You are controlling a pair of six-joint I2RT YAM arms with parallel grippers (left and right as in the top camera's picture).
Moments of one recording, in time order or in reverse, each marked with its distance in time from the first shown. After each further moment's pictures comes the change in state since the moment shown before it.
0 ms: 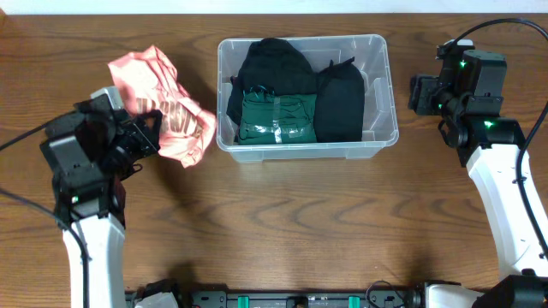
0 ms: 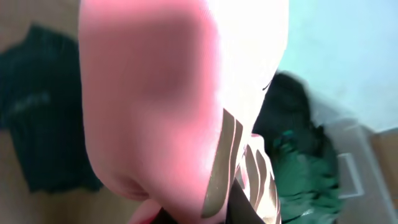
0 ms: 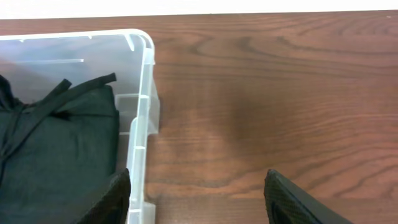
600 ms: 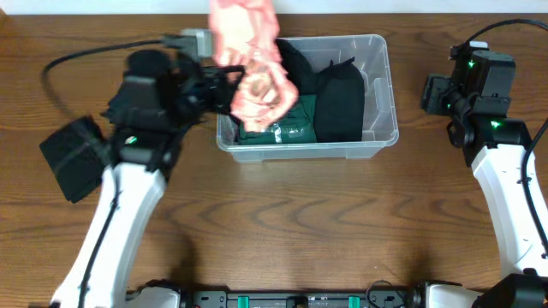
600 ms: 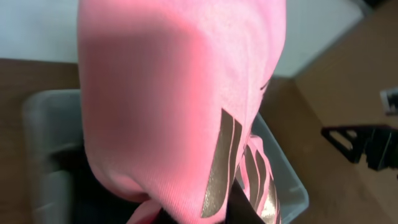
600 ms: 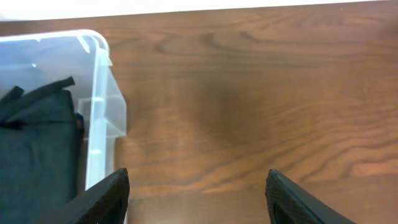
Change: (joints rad) left arm -0.505 0.271 0.341 0.068 -0.058 -0.005; right arm -0.035 0.000 0.000 -0.013 0.073 0.005
